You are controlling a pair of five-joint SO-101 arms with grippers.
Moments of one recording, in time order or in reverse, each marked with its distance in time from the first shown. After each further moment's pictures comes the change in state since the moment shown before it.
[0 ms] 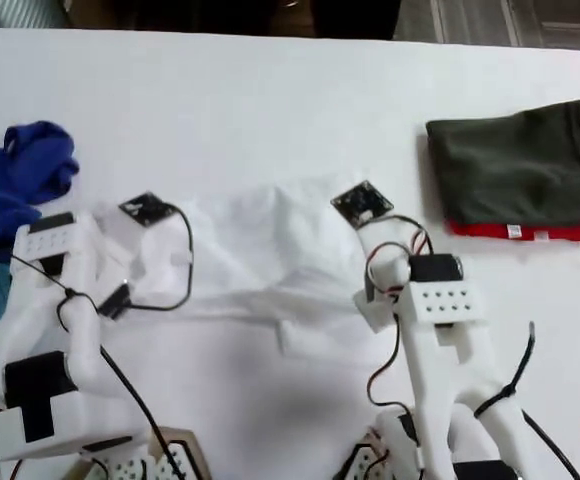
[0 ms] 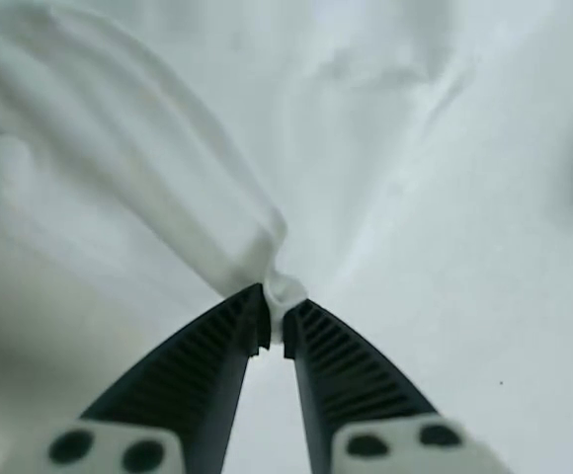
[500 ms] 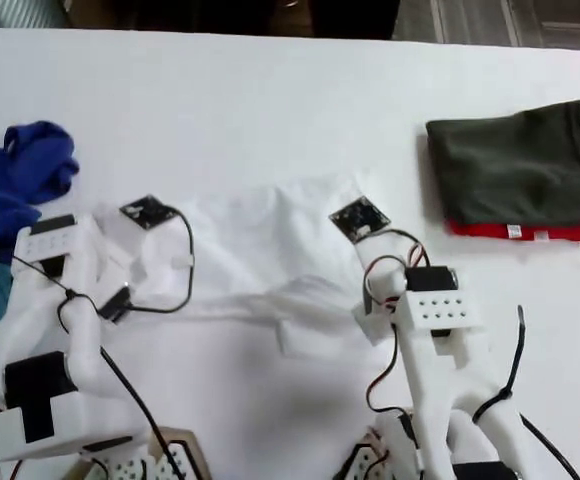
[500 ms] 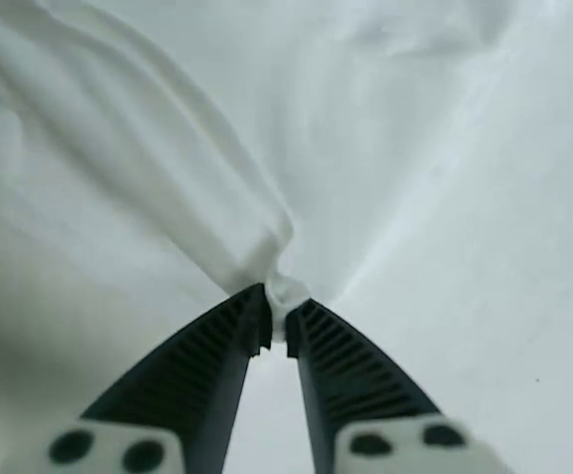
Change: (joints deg) left arm 0.0 0.0 -0.3 2.5 0.0; right arm 0.0 -0.4 4.7 -1.8 0.0
